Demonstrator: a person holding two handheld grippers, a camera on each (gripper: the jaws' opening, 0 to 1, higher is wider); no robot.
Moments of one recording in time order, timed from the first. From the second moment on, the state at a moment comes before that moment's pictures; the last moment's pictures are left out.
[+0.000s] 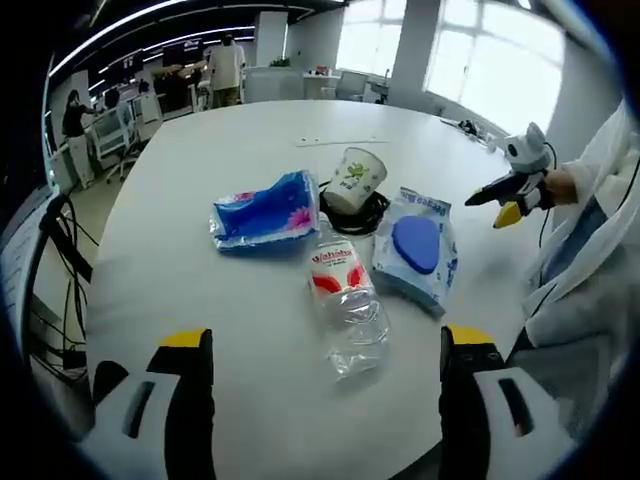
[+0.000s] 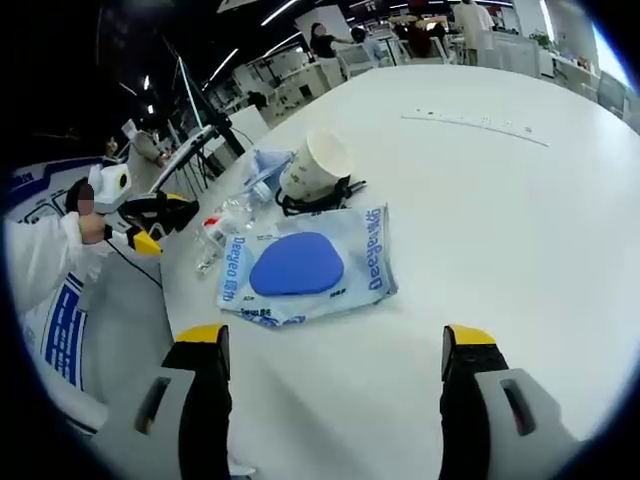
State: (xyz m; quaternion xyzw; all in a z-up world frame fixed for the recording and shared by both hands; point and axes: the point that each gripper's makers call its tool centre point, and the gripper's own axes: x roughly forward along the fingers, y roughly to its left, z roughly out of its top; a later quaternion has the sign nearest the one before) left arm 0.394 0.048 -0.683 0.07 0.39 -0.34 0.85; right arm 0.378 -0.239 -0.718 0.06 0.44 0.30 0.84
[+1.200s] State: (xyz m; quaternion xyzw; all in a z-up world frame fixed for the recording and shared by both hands) left arm 0.392 0.024 -0.696 0.05 0.40 -0.33 0.85; right arm 0.375 -0.258 -0.724 0.09 0.45 0.28 0.84
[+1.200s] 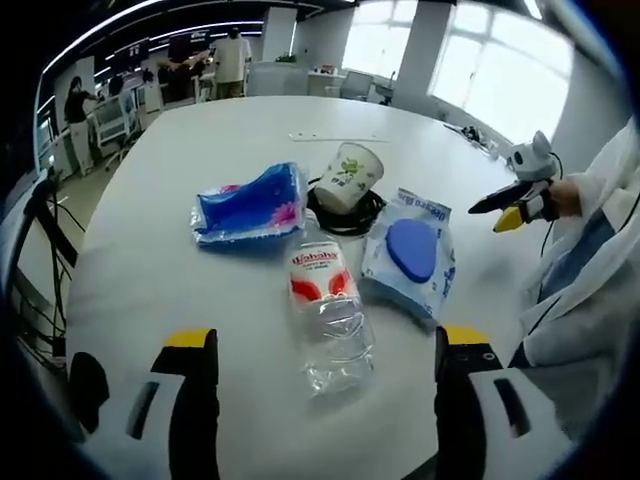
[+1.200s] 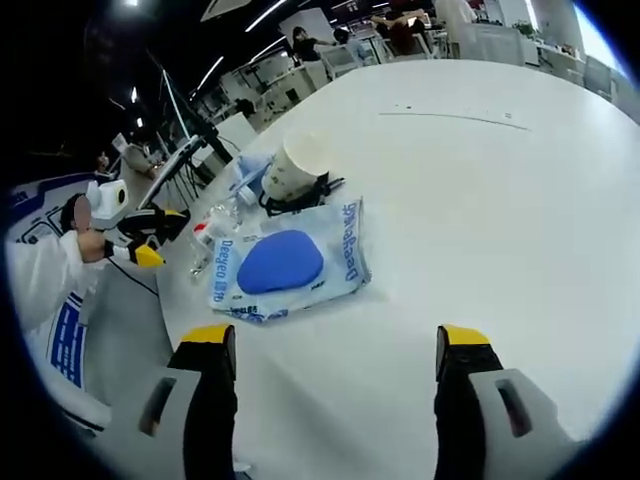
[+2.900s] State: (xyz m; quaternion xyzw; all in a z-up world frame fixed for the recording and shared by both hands) left arm 0.338 -0.042 -0.697 -0.08 0.33 -0.20 0.92; right arm 0.381 -0.266 -0.728 0.04 0.44 0.31 0.84
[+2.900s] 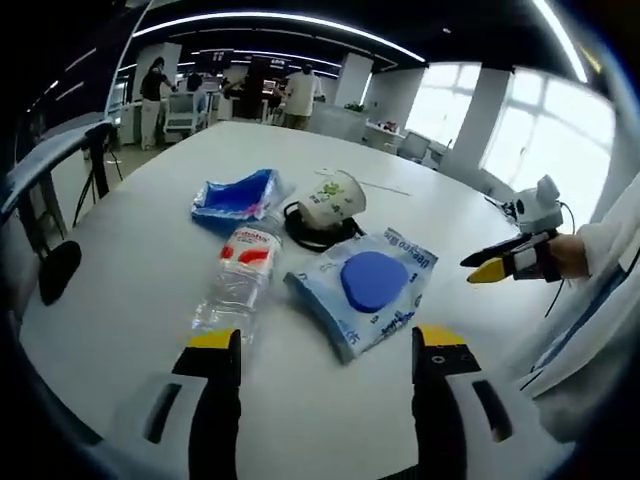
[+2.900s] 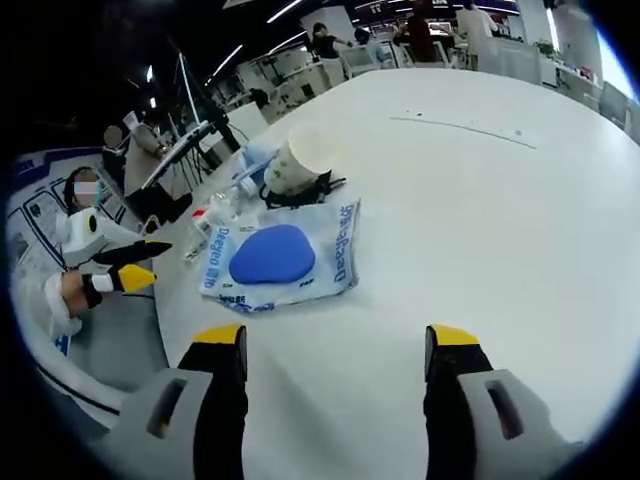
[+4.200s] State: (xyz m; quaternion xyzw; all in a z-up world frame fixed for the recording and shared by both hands) left arm 0.346 -0.075 -0.737 -0.21 0.37 -0.13 0.90; right arm 0.420 -0.230 -0.727 -0.05 0.40 0.39 0.83
